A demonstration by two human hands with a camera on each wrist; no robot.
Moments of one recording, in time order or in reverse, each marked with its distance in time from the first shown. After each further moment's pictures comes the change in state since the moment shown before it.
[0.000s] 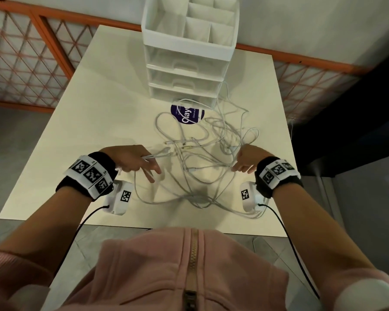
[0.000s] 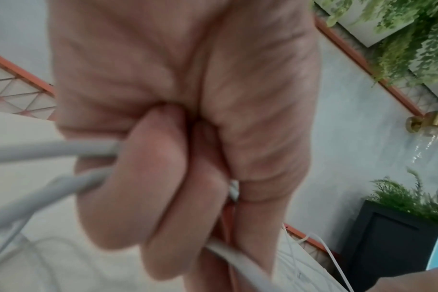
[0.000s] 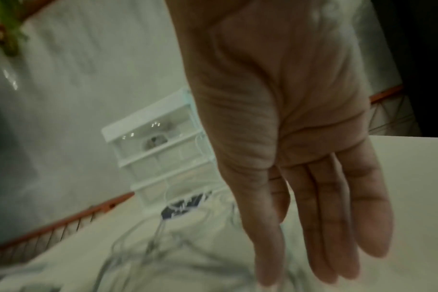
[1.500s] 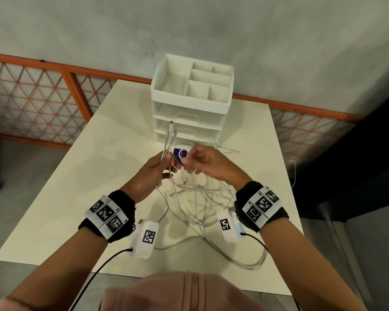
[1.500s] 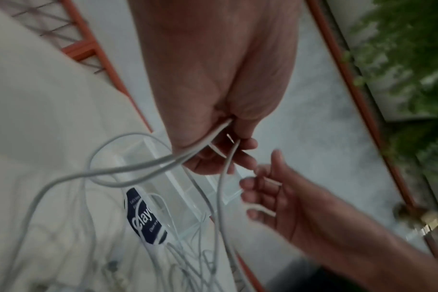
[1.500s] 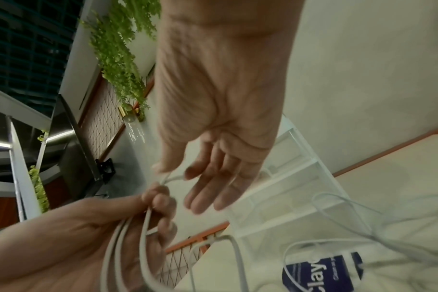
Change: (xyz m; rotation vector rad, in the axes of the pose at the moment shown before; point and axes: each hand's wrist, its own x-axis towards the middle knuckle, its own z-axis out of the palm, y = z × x) left_hand 0.005 0.067 0.009 -0.722 0.506 0.623; right_hand -0.041 -0.119 -0.028 0.458 0.031 -0.756
